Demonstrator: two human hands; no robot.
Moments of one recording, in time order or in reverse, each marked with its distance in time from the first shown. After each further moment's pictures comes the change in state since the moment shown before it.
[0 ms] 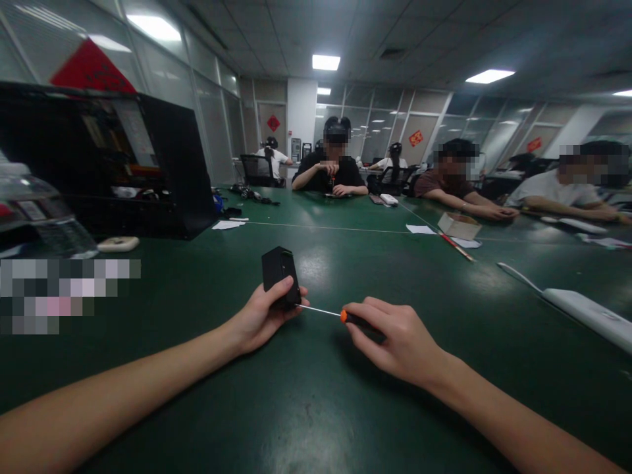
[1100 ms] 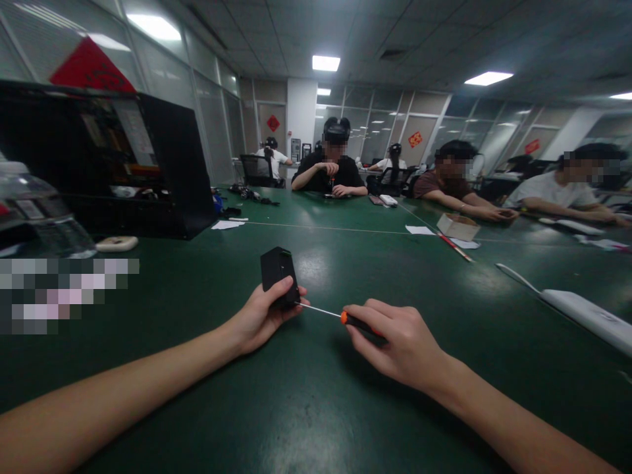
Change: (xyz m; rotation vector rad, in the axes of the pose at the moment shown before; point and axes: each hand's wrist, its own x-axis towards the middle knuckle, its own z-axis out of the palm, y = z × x) left_hand -0.001 0.000 0.003 0.008 0.016 0.004; right_hand -0.001 -0.004 -0.003 -0.105 0.048 -0.055
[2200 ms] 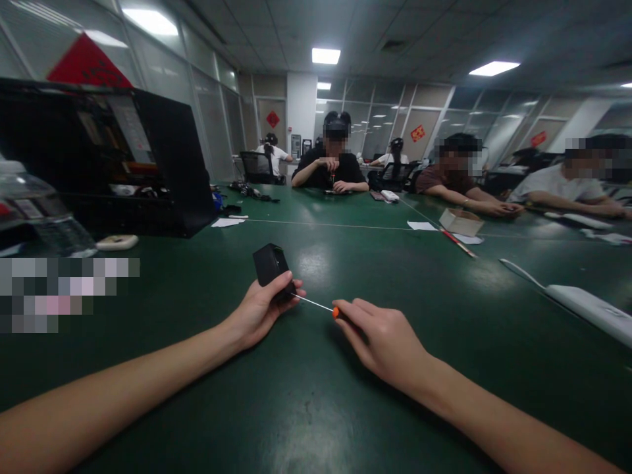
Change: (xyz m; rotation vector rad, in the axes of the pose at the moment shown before) left_hand 0.008 -0.002 -0.004 0.041 0.097 0.062; right_hand 0.005 -0.008 0.020 0.250 -0.121 0.276
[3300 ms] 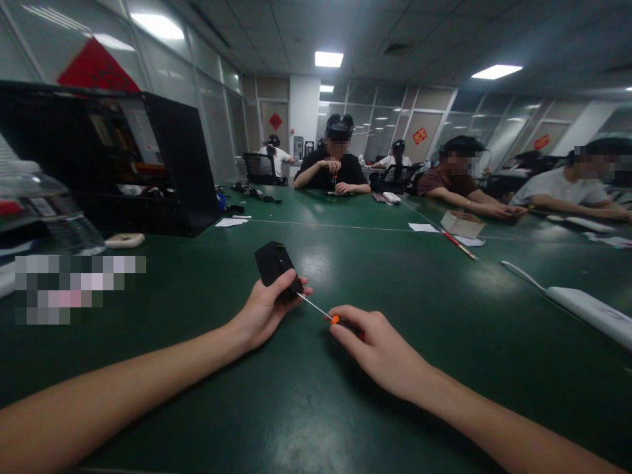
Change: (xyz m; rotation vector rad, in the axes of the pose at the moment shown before) left_hand -0.009 -0.004 0.006 -0.042 -0.050 0.069; right_hand 0.002 -0.023 0.001 0.375 -0.166 0.245
